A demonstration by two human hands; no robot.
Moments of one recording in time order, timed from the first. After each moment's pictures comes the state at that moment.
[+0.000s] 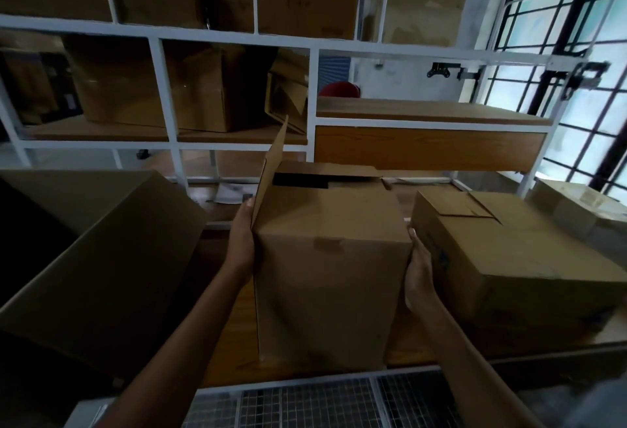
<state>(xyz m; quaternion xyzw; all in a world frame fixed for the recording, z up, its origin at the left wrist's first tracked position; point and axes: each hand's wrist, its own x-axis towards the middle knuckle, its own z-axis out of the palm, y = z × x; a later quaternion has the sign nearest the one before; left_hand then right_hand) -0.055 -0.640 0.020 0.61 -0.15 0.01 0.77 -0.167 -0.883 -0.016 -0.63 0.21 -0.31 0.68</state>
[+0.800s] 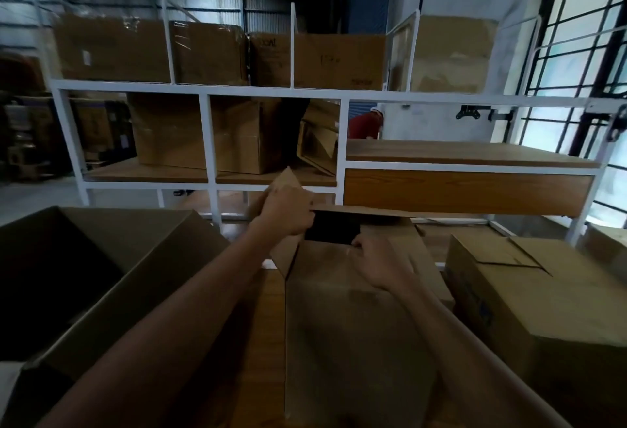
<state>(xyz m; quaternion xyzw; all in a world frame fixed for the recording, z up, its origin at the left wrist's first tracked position) 0.045 -0.656 0.126 0.91 -0.32 0.26 -0.01 -0.054 -0.838 0.055 -0.97 0.07 -0.18 0.18</state>
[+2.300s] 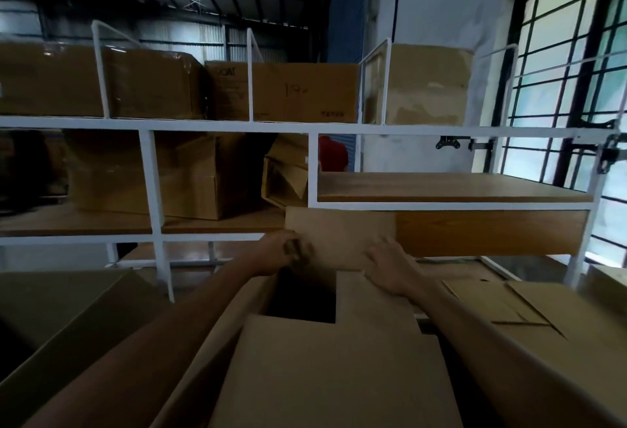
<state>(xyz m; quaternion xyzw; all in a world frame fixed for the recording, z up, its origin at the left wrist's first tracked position) 0.179 -0.735 0.115 0.89 -0.36 0.06 0.27 0.055 -0.981 0.105 -0.99 0.07 -0.13 0.05</state>
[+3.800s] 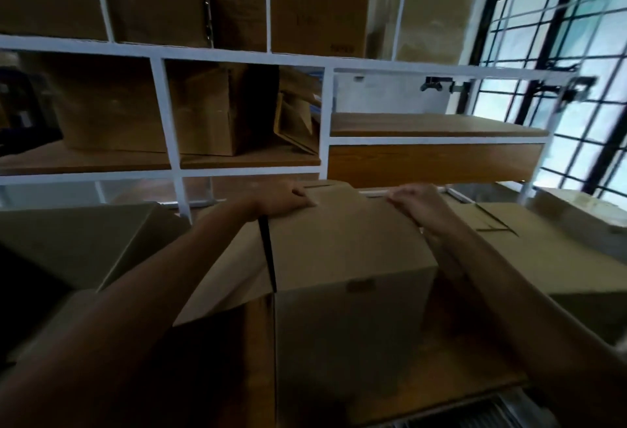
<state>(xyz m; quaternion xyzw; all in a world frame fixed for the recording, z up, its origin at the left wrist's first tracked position) 0.109 -0.619 0.128 0.85 -0.44 -0.10 0.27 -0.068 -0.835 0.124 -0.87 0.16 -0.21 0.41</state>
